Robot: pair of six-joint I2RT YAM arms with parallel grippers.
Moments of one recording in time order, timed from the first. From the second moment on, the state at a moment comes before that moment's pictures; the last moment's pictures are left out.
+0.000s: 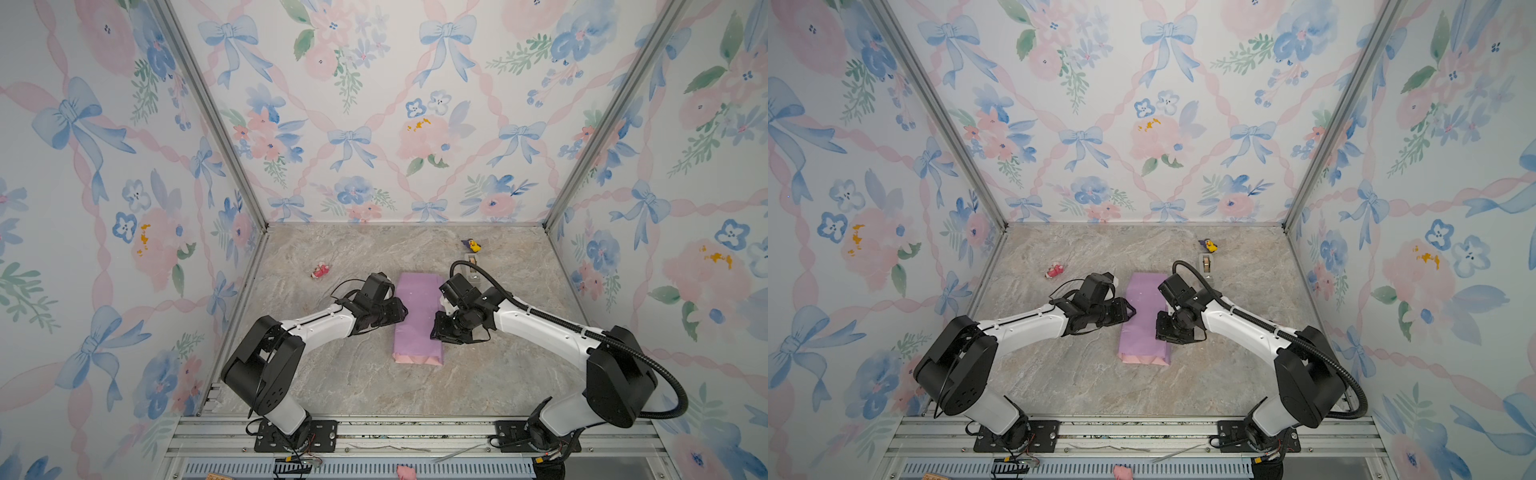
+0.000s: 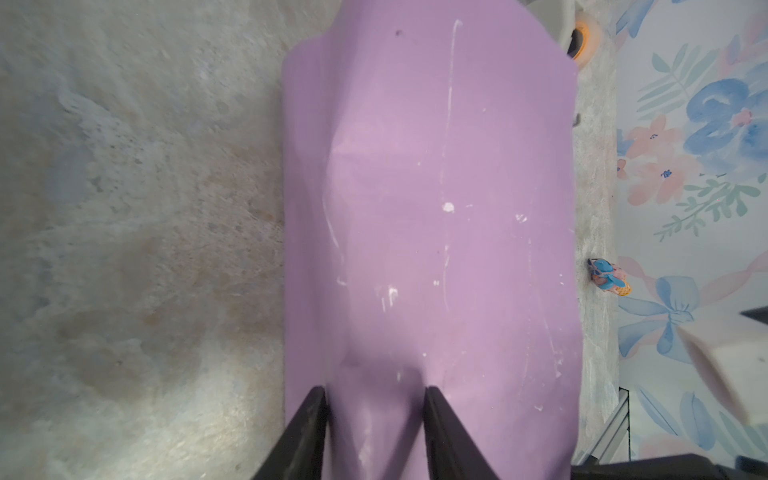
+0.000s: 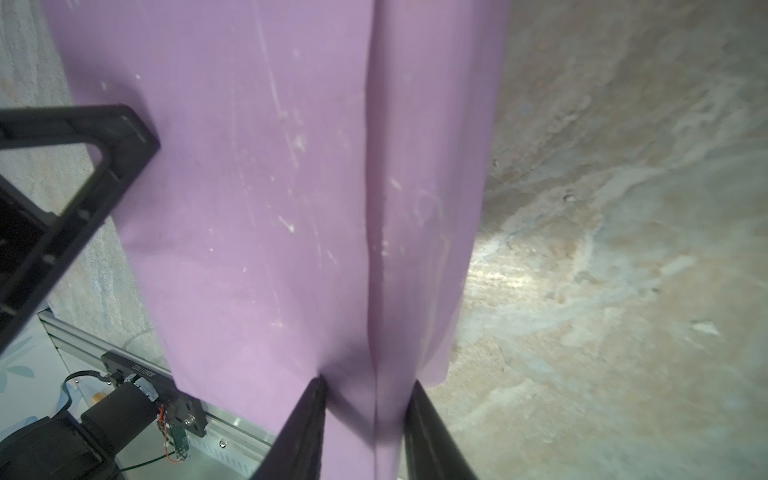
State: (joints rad) left arm -0.62 1.59 0.88 -0.11 0.22 -0.77; right arm 0.70 1.51 1.06 -0.78 -0.23 0.77
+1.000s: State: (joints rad) left arm -0.65 1.61 0.94 -0.16 0.19 -0.75; right arm 0.52 1.78 1.30 -0.78 -0.29 0.51
